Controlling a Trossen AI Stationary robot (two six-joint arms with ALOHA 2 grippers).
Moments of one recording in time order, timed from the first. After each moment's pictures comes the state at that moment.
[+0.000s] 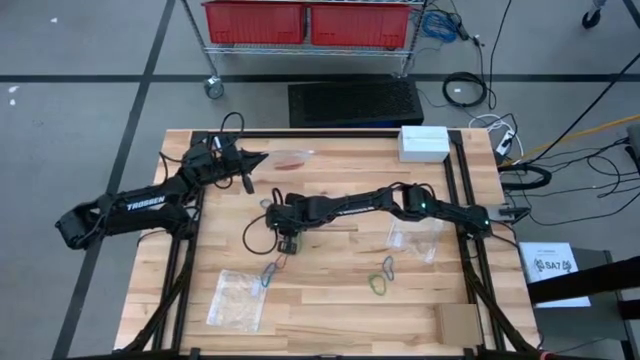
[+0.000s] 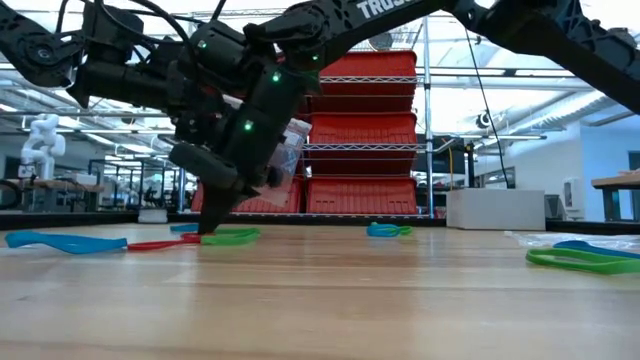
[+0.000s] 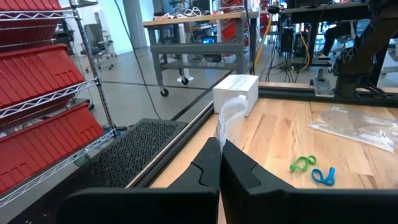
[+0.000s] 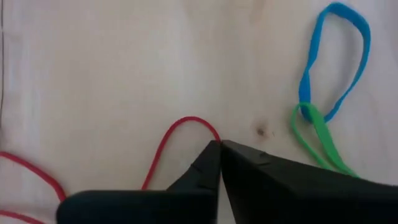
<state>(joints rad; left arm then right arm) 0.72 0.87 0.25 0.60 0.30 0.11 0.01 2.53 2.14 -0.66 0.12 0.12</state>
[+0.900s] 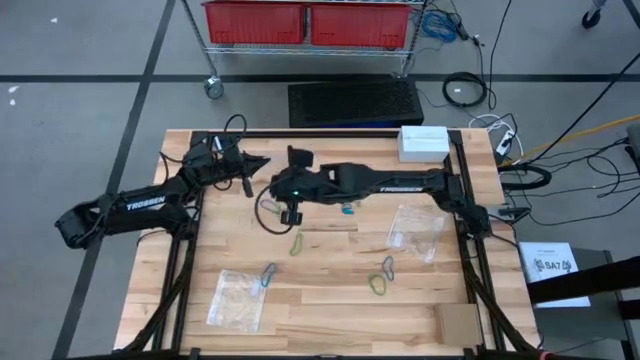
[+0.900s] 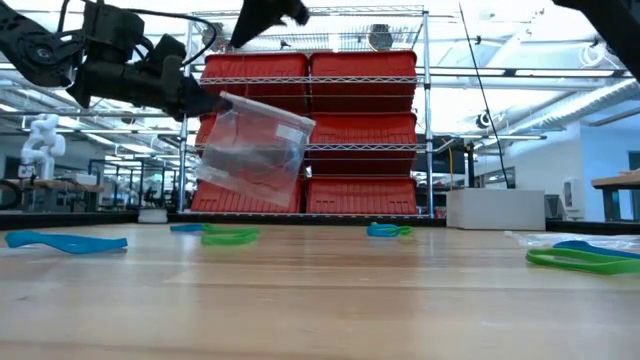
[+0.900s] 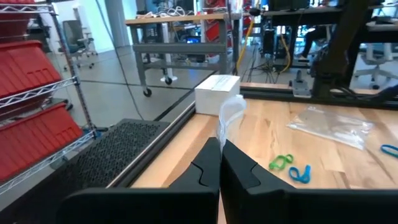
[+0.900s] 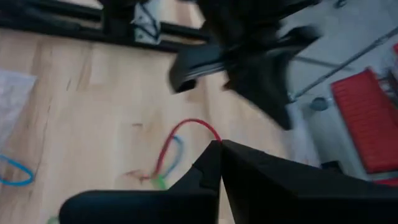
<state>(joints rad) 0.70 0.87 0.25 0.59 0.36 0.09 0.02 2.17 2.28 -0.82 0.38 -0.13</state>
